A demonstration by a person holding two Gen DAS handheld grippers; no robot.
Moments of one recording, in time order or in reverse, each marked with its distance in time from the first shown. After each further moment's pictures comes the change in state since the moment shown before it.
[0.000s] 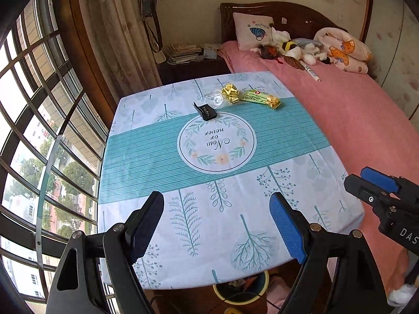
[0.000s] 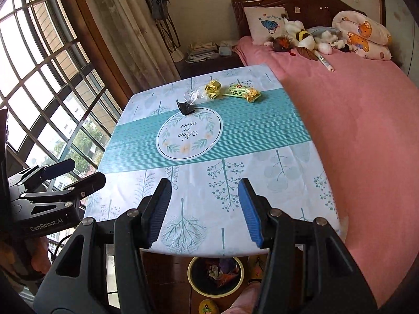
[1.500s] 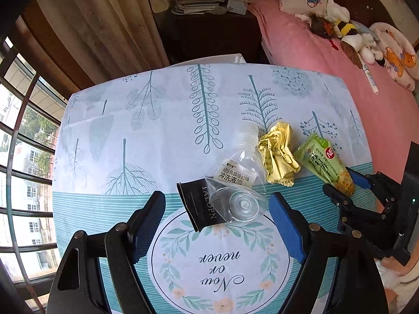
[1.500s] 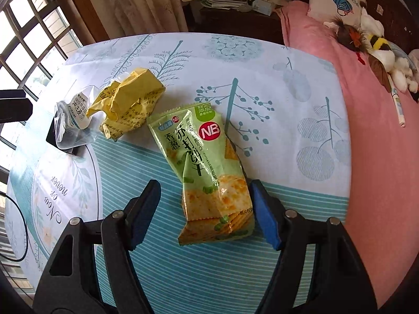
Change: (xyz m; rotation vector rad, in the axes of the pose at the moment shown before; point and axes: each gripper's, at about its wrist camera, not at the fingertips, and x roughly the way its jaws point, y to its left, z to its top) left arm 0.370 0.021 0.275 -0.167 0.340 0.020; right arm 0.442 -0.120 0.229 -0.373 0.300 0.010
